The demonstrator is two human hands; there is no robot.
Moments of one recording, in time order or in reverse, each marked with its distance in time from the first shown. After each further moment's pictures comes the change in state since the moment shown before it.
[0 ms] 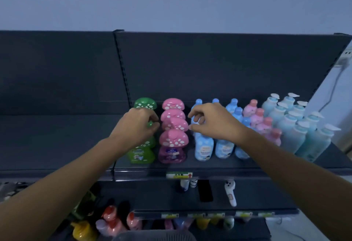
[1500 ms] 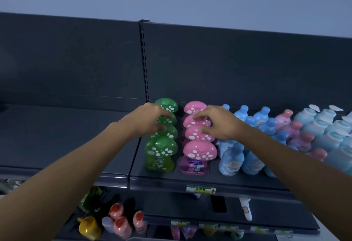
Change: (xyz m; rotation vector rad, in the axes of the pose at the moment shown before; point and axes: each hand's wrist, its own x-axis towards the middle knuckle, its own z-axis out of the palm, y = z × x) left_hand 0.063 -0.088 0.005 0.105 -0.305 0.109; right_hand 0.092 0.004 0.052 -0.163 -0.209 -0.094
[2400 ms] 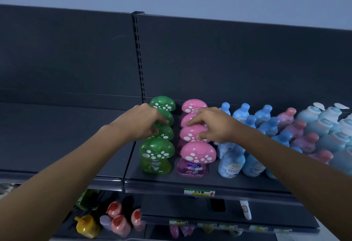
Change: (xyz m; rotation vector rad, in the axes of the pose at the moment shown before) left_hand 0.008 -0.006 0.010 0.105 -0.019 -0.003; right_hand 0.017 0.009 0.013 -0.033 -0.086 -0.090
